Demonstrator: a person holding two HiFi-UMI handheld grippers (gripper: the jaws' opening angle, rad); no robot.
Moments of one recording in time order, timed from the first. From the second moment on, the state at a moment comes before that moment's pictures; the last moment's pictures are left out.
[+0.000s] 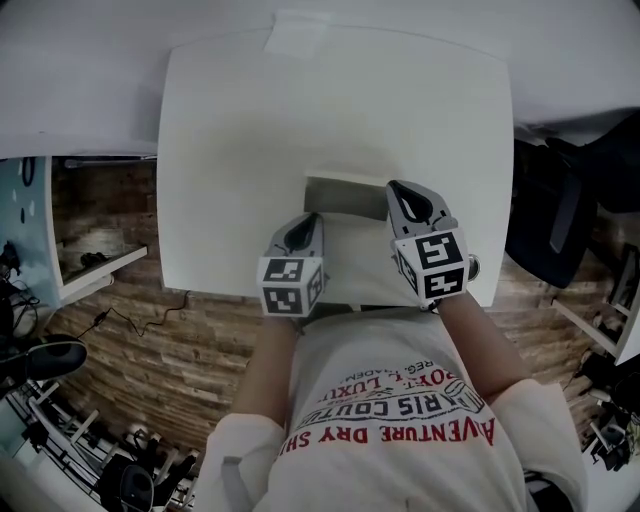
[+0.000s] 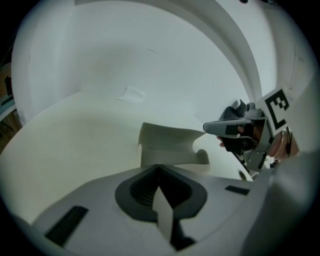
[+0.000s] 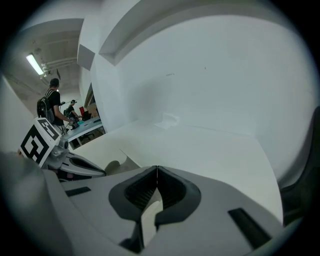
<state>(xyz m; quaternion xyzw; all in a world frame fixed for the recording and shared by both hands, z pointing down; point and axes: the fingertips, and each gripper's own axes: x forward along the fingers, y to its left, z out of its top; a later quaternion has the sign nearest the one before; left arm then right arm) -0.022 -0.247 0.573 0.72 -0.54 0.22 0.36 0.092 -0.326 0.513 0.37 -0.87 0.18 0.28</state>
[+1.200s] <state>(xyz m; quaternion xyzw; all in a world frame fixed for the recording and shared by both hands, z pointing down) -0.024 -0.247 0.571 0.77 -0.48 0.21 0.36 0.095 -0.259 0.552 0.44 -0.82 0.24 0.28</state>
